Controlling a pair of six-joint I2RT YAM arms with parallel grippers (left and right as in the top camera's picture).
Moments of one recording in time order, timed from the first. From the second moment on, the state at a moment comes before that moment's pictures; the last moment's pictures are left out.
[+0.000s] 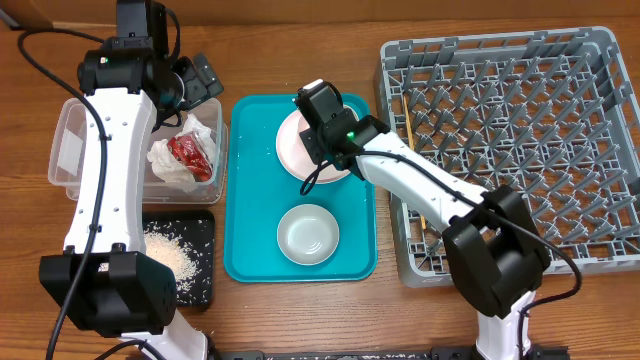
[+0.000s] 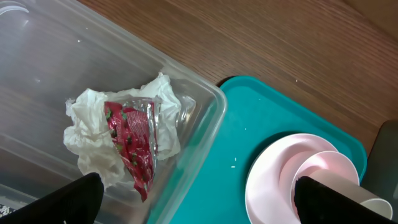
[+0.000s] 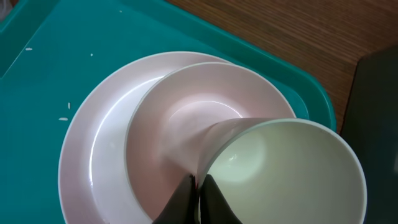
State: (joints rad) left arm 0.03 1.82 1.84 -1.13 -0.01 -0.52; right arm 0.66 2.03 1.56 -0.51 0.21 0.12
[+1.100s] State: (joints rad) left arm 0.03 1.82 1.84 -1.13 -0.01 -0.52; right arm 0.26 1.66 1.56 -0.86 -0.18 0.22
